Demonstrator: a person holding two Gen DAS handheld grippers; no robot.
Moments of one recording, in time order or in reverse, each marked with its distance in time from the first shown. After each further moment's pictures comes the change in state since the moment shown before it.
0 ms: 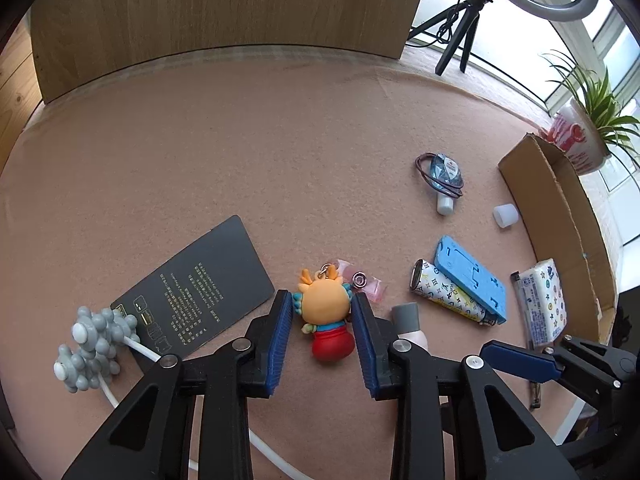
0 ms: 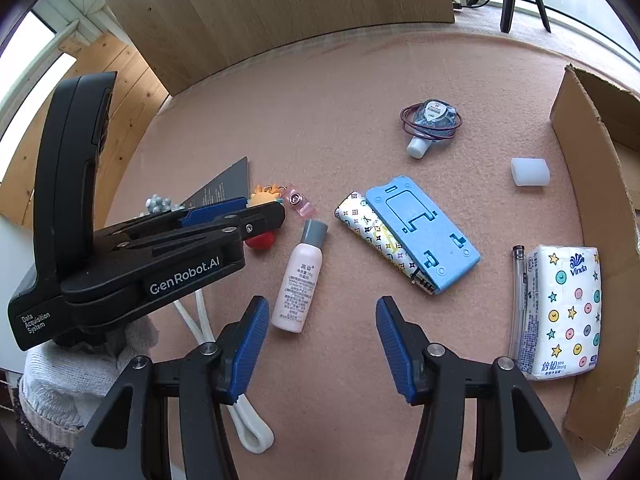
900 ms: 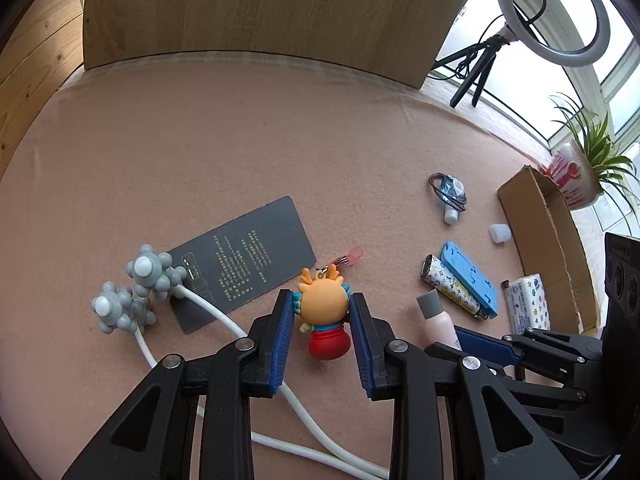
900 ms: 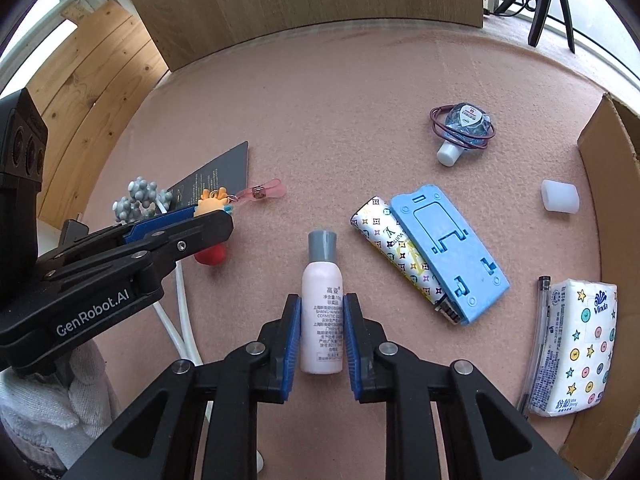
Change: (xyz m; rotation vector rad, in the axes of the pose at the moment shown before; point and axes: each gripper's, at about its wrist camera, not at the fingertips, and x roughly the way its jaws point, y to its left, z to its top) left arm -0.034 0.029 -0.026 -0.135 -0.069 -0.029; right arm 0.011 0.005 0.003 -0.067 0.019 -0.035
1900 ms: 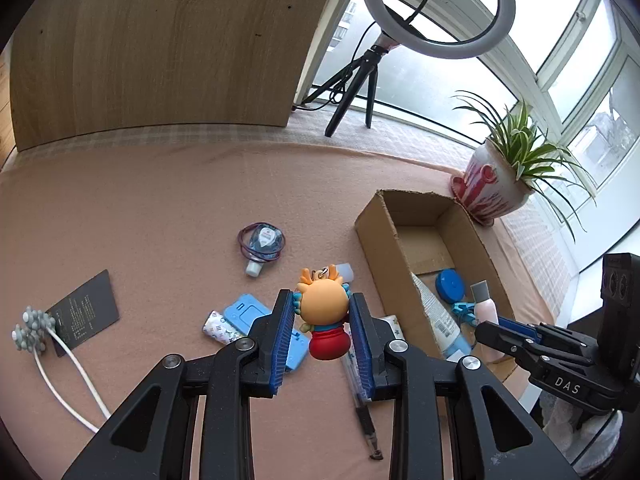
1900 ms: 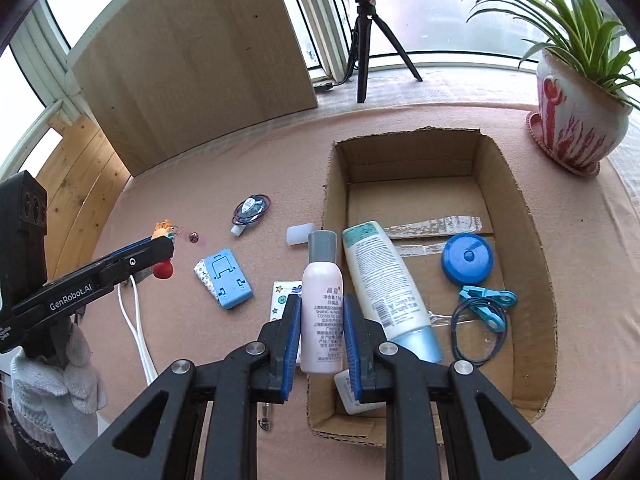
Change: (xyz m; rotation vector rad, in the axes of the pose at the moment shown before) left arm -0.023 -0.180 0.023 0.125 -0.107 -0.138; right arm -0.151 -0.162 -0.039 0.168 -0.242 -0.079
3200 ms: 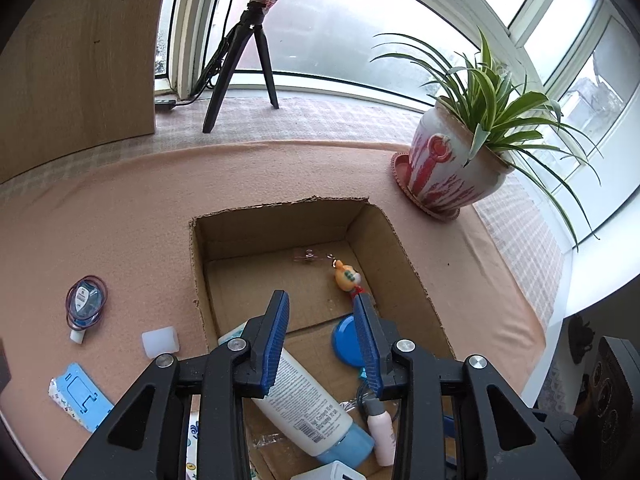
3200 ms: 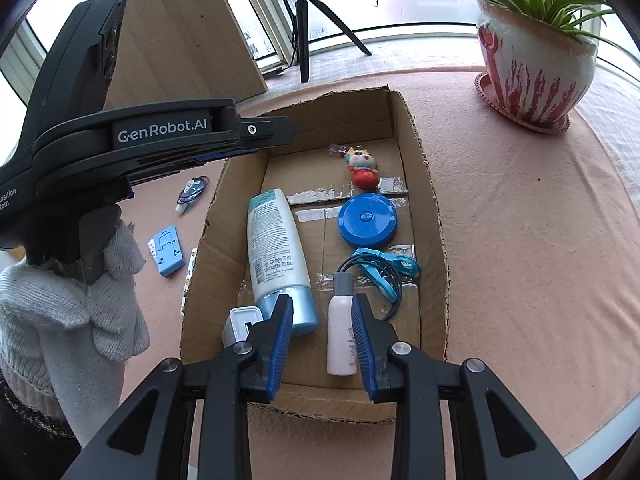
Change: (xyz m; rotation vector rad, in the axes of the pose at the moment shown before) left arm 0.107 -0.135 0.040 0.082 0.067 -0.047; right arm 0.003 -0.080 -0.014 0.019 0.054 0.028
